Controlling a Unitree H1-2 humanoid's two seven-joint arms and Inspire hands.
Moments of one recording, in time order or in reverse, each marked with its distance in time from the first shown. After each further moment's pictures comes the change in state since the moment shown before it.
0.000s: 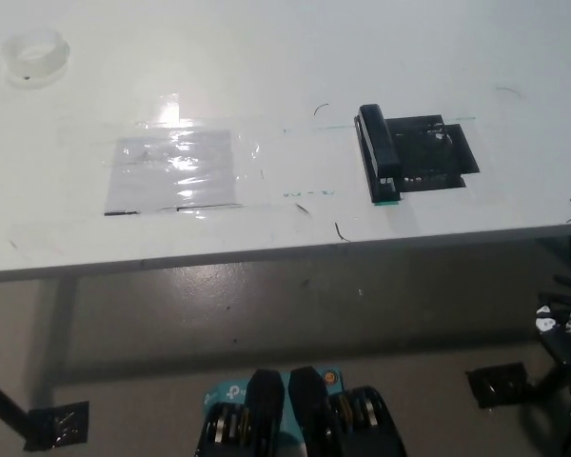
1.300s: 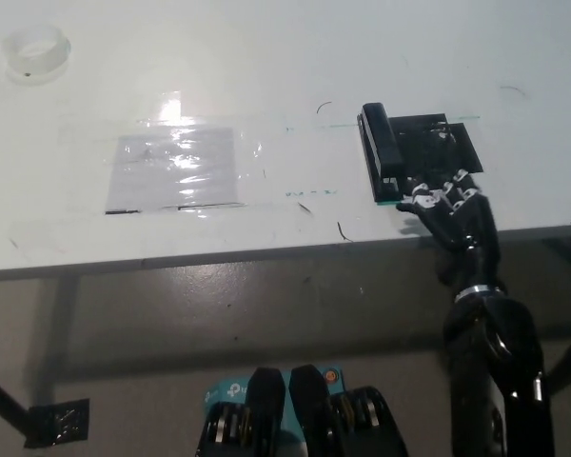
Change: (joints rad) left_arm -0.001 0.000 -0.015 0.008 -0.023 0.000 0.000; right_arm -0.287 0.284 -0.022 -0.163 0.273 0.407 0.035
